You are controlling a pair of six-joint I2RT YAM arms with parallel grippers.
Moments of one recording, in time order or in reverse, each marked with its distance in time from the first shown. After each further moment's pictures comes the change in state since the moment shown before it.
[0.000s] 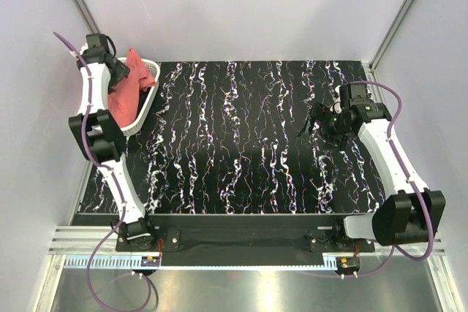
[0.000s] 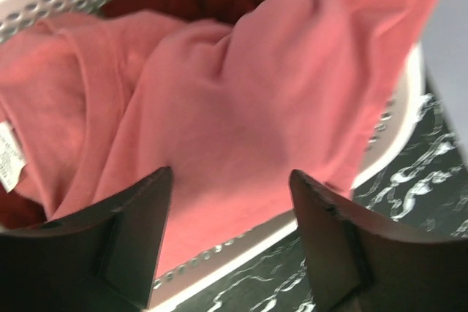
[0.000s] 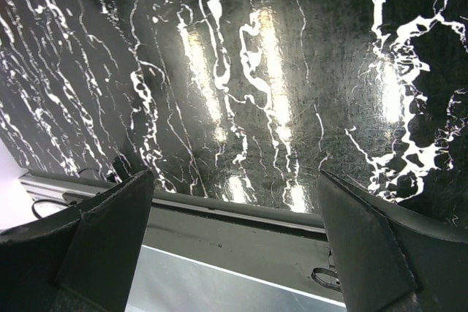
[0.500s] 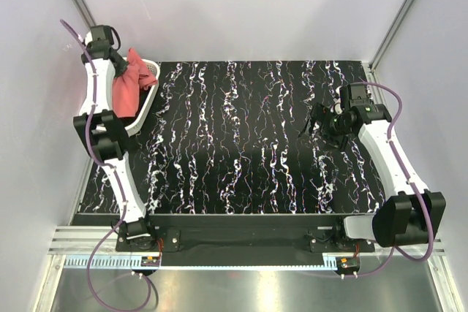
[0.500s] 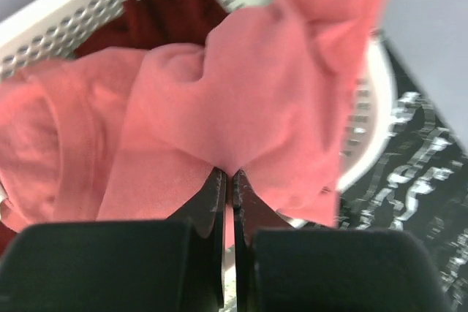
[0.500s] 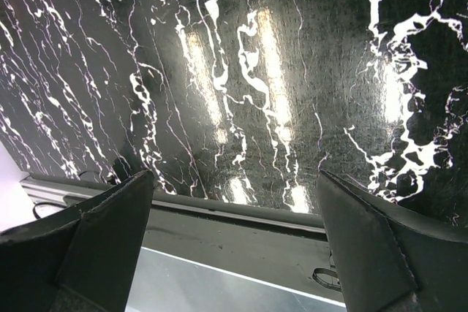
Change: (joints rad) left arm -0.033 0.053 0.106 0.014 -0.018 0.101; right arm -0.002 0.006 -0.005 0.002 0.010 0.010
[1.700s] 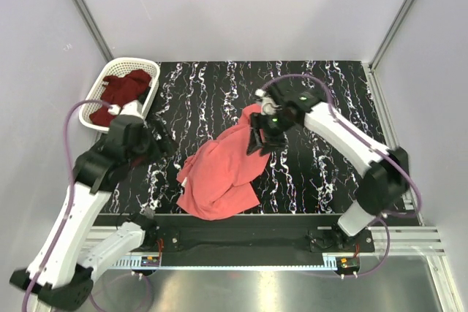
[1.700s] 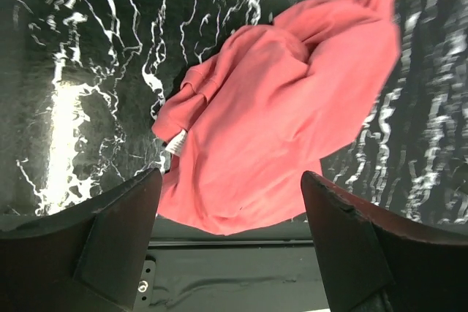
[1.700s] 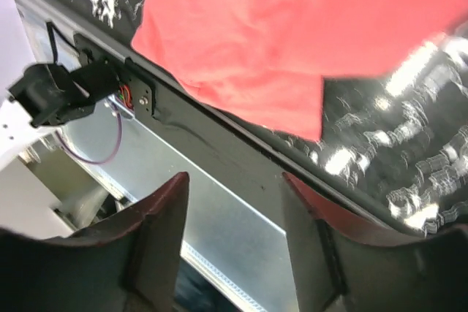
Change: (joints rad) left arm -0.643 -1.356 -1.108 -0.222 0.055 -0.104; right arm 0.463 0.238 0.235 -0.032 -0.203 -0.016
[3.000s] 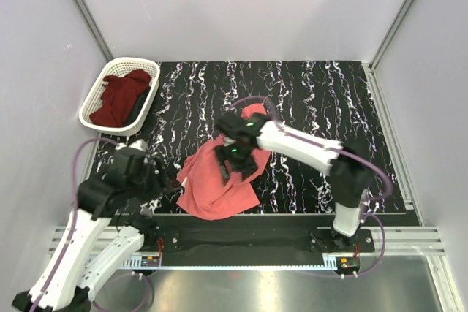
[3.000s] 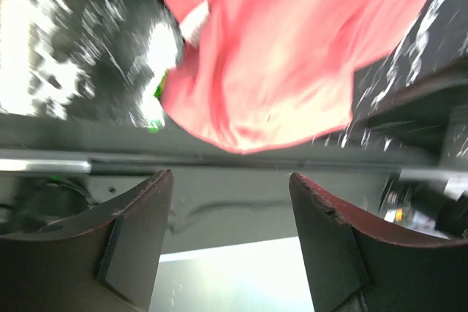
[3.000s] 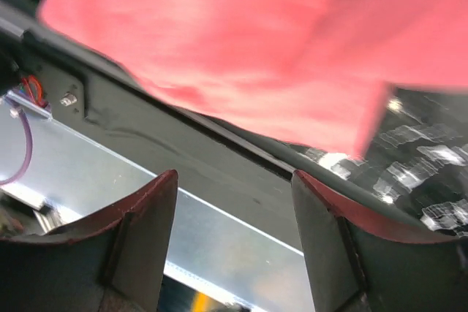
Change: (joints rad) left arm 0.002 -0.314 -0.266 -0.180 0.163 -0.113; right arm 0.441 0.337 0.177 -0.010 0.266 0.139
